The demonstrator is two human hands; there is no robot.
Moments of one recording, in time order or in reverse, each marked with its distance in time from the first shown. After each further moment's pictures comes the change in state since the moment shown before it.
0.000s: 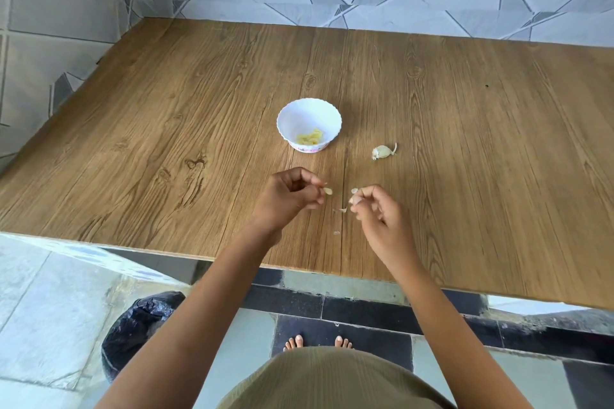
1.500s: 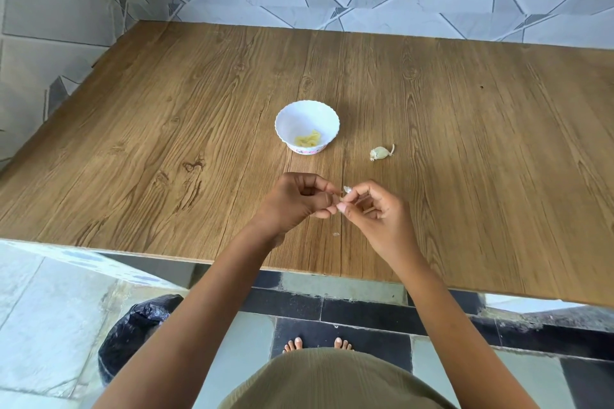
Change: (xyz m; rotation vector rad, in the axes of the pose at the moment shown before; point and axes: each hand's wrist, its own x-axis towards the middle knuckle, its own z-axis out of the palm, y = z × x) left_hand -0.004 0.013 0.006 0.000 -0.186 -0.048; right_hand 0.005 -0.011 -0.004 0.099 -0.073 -0.160
